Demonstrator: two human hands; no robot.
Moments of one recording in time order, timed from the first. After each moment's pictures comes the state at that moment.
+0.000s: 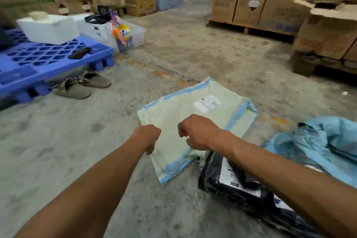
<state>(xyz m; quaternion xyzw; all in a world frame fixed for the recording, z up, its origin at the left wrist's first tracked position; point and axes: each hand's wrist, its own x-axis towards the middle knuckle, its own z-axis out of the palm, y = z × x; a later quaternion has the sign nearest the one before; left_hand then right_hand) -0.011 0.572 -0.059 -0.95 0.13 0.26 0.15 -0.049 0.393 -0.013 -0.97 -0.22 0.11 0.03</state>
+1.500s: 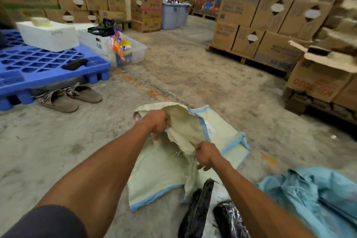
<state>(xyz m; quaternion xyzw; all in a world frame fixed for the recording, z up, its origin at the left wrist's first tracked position) 0.135 0.535 -0.021 -0.98 0.14 0.09 -0.13 0.046 0.330 -0.040 -0.94 0.07 0.24 0.22</state>
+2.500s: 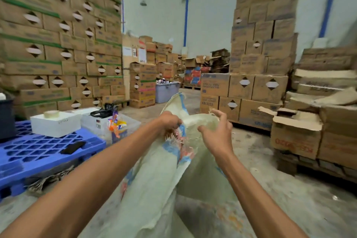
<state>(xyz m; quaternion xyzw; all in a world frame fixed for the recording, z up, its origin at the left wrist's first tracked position) 0.115 0.439 0.256 -0.85 0.04 0.01 -0.53 0.032 0.289 0.225 -0.78 0.03 -0.29 0.55</state>
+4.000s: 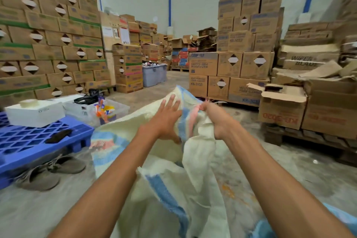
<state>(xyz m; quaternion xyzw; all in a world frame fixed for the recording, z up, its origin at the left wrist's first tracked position) 0.125 0.436 0.188 -0.93 0.32 -0.15 0.05 0.051 0.269 0.218 -0.60 0.09 0.05 0.80</state>
